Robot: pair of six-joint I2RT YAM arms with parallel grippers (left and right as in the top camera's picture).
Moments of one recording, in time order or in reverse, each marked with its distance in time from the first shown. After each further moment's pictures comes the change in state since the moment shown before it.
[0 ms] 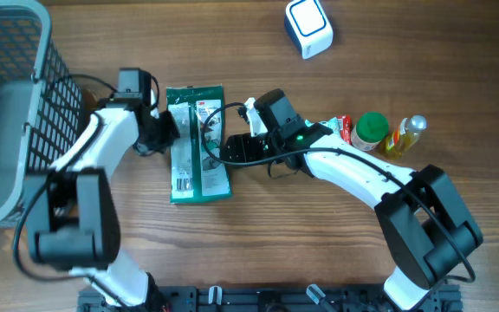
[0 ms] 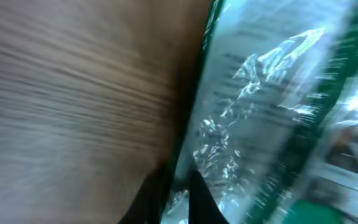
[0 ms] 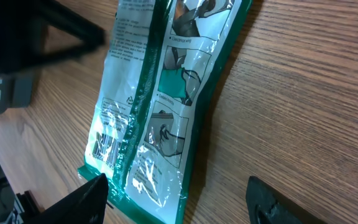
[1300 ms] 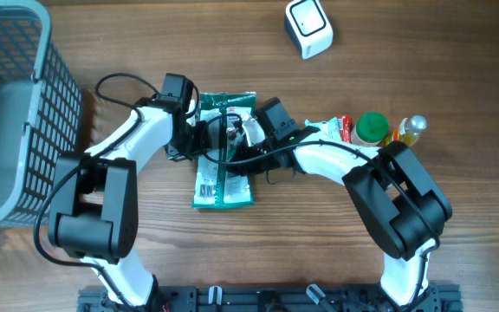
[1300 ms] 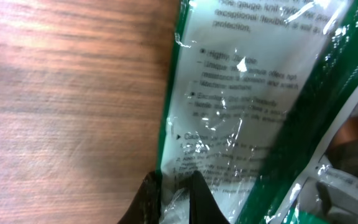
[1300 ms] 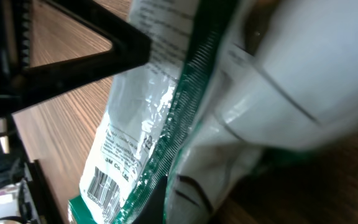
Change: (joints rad) left arm -0.179 0.047 0.018 -0.027 0.066 0.000; right arm -0.016 0.180 -0.004 0.084 -0.194 -0.048
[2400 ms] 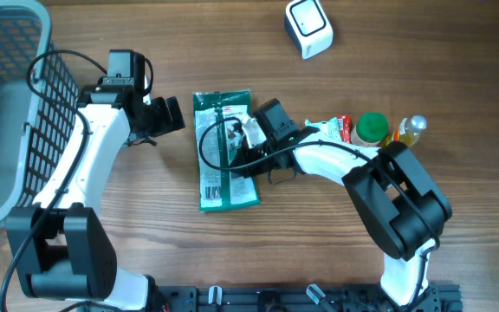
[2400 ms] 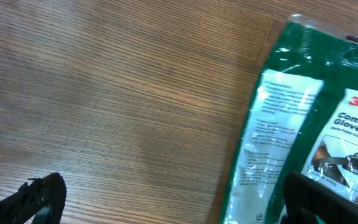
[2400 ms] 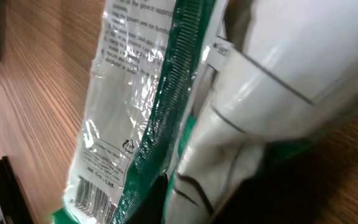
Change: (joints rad) left arm 0.156 -0.215 0.116 -0.175 -0.185 0.053; right arm 0.003 0.000 0.000 -0.032 0.059 -0.078
